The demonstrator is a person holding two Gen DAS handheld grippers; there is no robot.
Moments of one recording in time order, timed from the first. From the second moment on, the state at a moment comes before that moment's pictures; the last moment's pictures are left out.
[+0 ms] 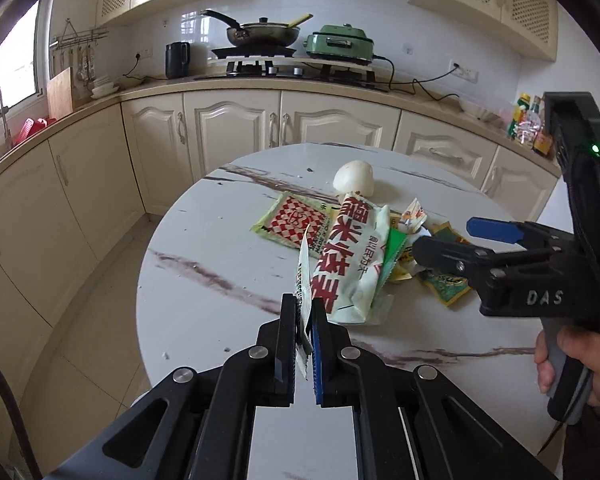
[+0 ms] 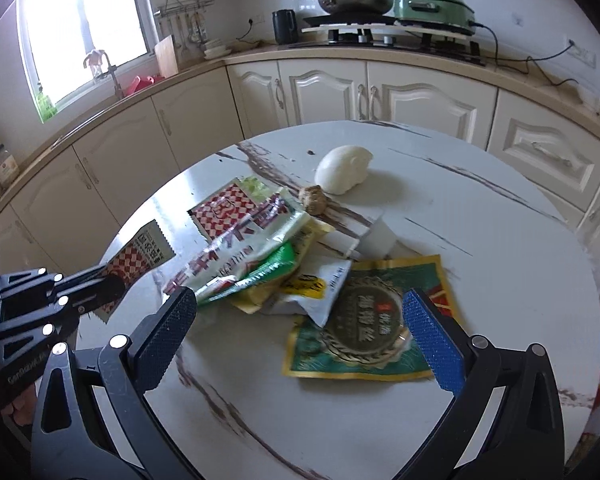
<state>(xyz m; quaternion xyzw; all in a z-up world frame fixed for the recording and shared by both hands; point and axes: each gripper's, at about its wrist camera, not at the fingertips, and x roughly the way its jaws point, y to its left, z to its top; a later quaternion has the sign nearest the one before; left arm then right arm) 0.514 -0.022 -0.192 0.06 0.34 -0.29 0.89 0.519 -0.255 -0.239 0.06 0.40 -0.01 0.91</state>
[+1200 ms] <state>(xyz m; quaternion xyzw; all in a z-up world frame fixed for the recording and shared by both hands) 0.503 0.048 -0.188 0.00 0.35 -0.30 0.89 0.579 -0.198 -0.286 0.12 0.46 -0.10 0.87</state>
